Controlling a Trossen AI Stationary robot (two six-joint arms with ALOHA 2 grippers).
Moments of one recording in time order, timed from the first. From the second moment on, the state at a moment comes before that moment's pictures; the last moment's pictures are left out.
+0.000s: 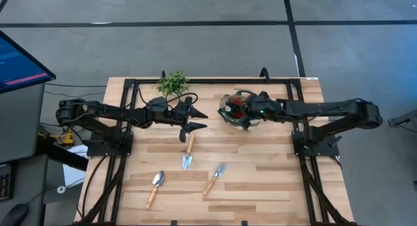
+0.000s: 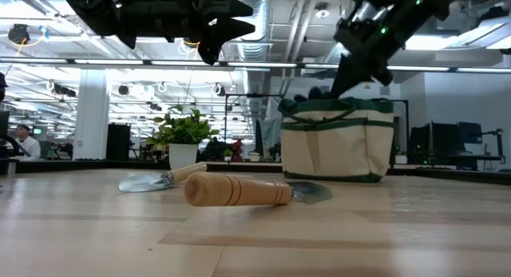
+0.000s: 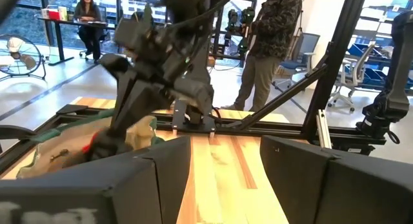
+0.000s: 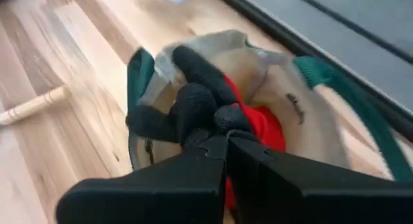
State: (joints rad) left arm 0.15 1.36 0.63 0.72 0.24 -0.11; right arm -0.15 1.22 0.80 -0.35 0.38 0.36
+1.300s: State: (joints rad) left arm 0.15 1.36 0.63 0.71 0.37 -0.03; right arm 0.03 0.94 0.80 -0.30 0.36 0.27
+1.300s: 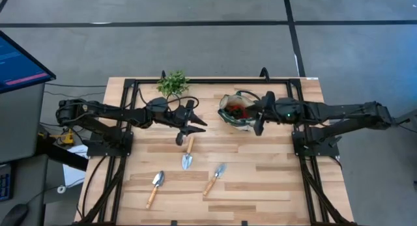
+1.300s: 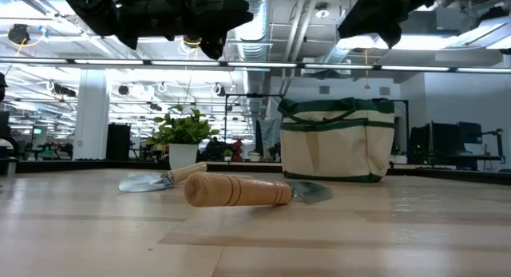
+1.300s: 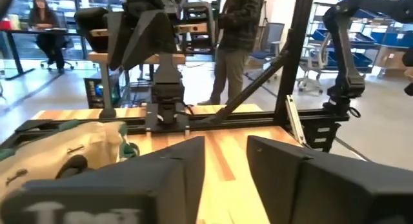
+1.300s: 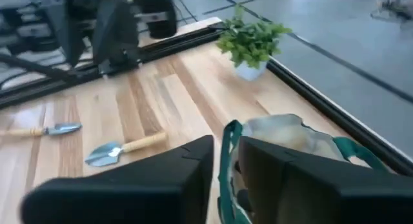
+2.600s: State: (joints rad) left arm 0.02 0.77 0.09 0.55 0.27 -0.38; right arm 0.24 1.42 0.80 0.24 0.34 0.12
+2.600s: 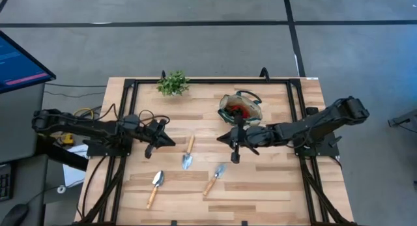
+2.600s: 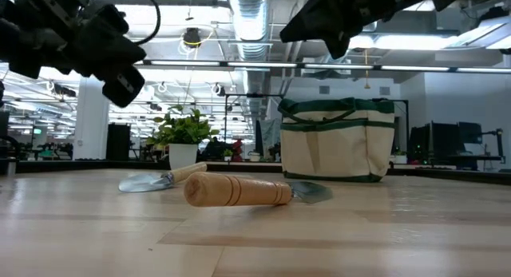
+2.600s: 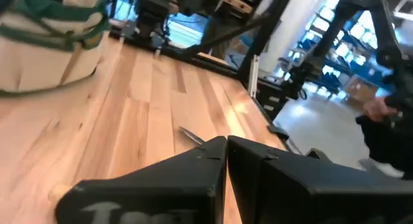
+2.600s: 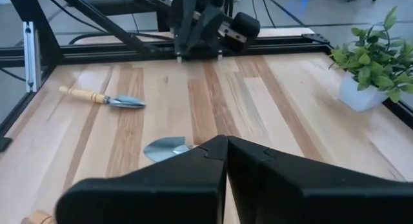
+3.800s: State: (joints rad) left arm -0.11 1.54 0.36 0.56 -0.33 -0.60; right arm 0.28 1.37 0.80 0.24 0.31 0.15
